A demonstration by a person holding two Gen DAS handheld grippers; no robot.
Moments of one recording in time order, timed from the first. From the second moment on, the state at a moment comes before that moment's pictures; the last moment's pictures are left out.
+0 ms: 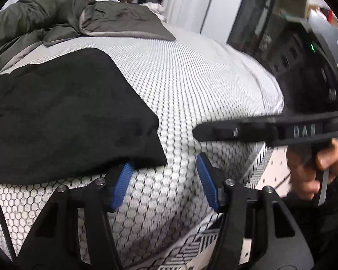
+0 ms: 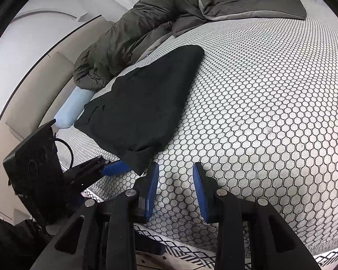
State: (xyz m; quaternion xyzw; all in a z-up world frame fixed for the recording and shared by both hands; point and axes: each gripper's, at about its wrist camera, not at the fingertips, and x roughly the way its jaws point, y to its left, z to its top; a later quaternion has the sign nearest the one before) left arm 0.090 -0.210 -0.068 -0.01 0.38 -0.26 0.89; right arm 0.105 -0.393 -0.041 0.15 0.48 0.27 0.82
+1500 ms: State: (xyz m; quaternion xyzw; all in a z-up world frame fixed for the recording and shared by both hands) left arm 0.105 -0.122 -0.048 -0.05 0.32 -0.23 0.92; right arm 0.107 -0.364 -0.082 0.27 0.53 0.35 0.72
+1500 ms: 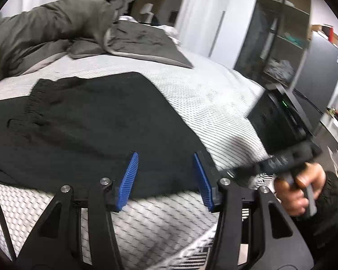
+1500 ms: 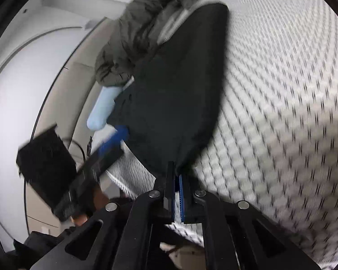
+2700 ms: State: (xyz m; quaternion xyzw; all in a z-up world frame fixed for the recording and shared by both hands) left arm 0.106 -0.170 -0.086 0.06 0.35 -0.22 0.91; right arm 0.143 -0.410 -0.076 0.37 0.46 0.27 0.77
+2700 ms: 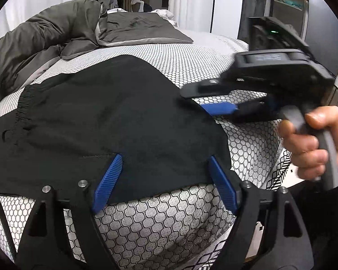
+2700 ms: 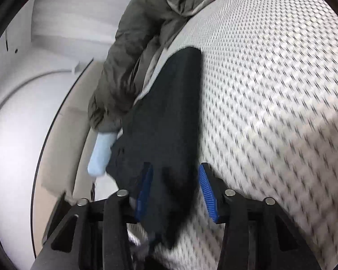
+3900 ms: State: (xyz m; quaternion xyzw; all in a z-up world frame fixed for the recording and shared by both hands) left arm 0.126 0.034 -0.039 -0.12 0.33 -0.04 0.94; right arm 0.168 -0.399 -0.040 0.24 0.45 0.21 0.84
